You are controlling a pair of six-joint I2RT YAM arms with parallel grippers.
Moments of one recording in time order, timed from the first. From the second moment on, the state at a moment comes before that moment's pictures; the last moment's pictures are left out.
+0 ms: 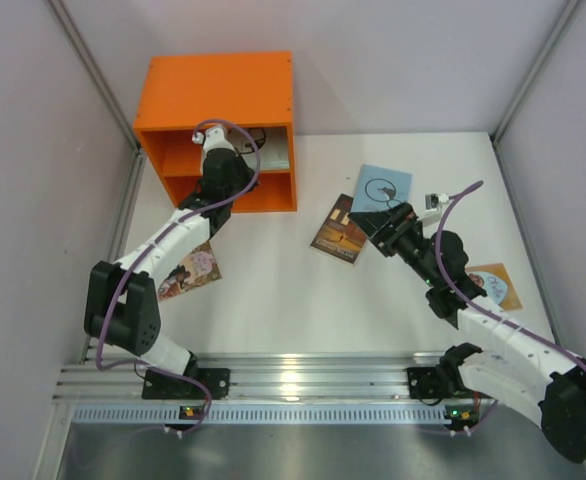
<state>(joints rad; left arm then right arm) -0.35 1.55 1.17 0.03 -0.20 -0.57 0.49 0.93 0.45 0.48 -0.12 1.12</state>
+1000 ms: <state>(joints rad) -0.35 1.59 1.21 0.05 -0.25 -0.56 0.49 0.93 0.47 0.47 -0.12 1.11</state>
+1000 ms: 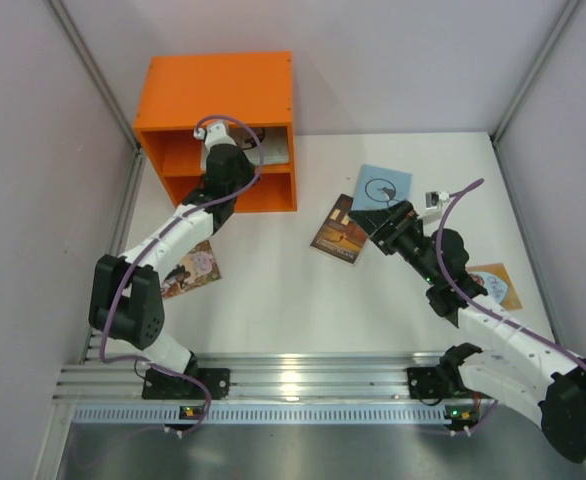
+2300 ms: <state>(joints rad) 0.05 1.34 1.05 -0.11 -0.05 -1.05 0.51 0.89 0.47 0.46 -0.08 1.10</state>
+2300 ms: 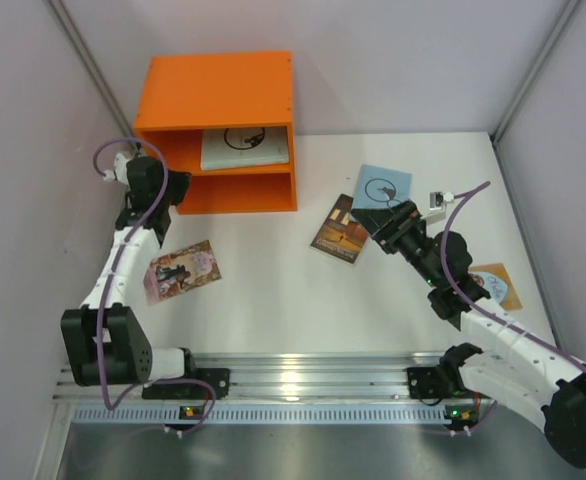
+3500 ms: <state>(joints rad) 0.05 1.47 1.03 0.11 0.04 -1.10 0.51 0.90 0.48 0.45 -0.07 1.08</state>
